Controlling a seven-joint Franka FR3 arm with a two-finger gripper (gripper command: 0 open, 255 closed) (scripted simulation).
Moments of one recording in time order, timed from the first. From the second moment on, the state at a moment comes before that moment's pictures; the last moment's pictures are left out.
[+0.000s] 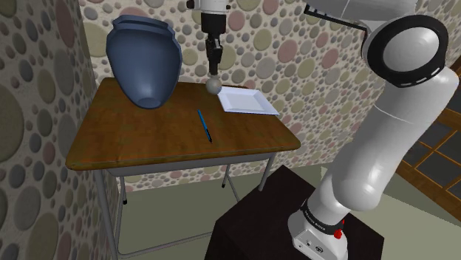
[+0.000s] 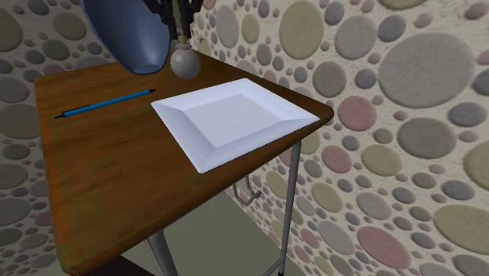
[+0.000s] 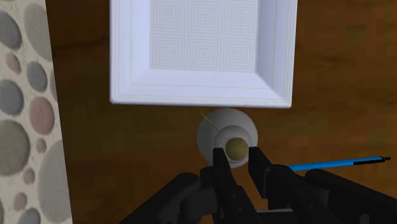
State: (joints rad) arm 0.19 0.04 0.08 -1.52 -0.06 1.43 -0.81
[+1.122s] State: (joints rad) arm 0.08 -0.27 -0.04 -1.95 -0.10 1.57 -1.03
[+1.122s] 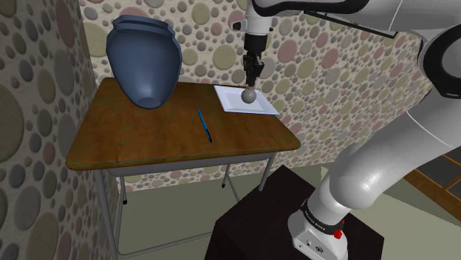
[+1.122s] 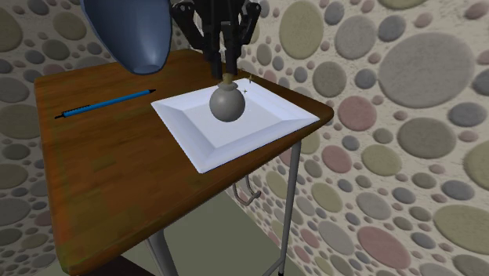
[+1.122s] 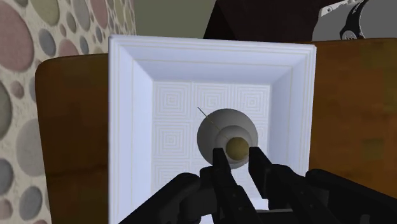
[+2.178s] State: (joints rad) arm 0.09 -0.30 -0.04 -2.05 -0.10 1.66 -1.01
